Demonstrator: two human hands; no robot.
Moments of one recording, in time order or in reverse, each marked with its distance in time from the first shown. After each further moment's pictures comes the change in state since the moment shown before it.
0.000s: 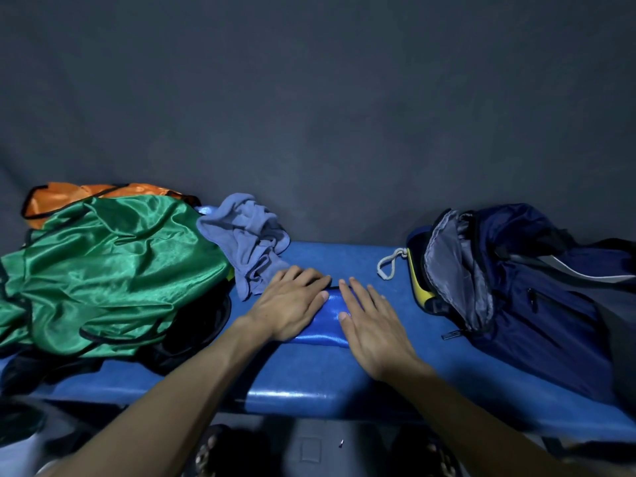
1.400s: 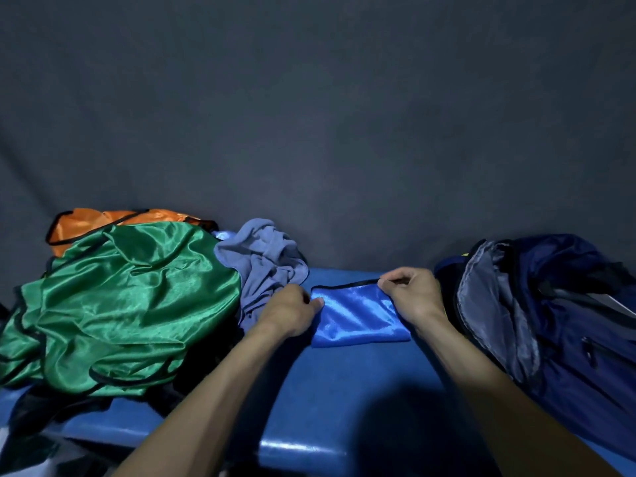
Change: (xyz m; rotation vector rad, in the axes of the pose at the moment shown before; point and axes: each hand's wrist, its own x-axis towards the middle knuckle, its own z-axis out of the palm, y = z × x) left_hand 0.034 -0.029 -0.027 -0.514 -0.161 -0.738; right_hand 0.101 0.025 -0.057 0.837 0.338 0.428
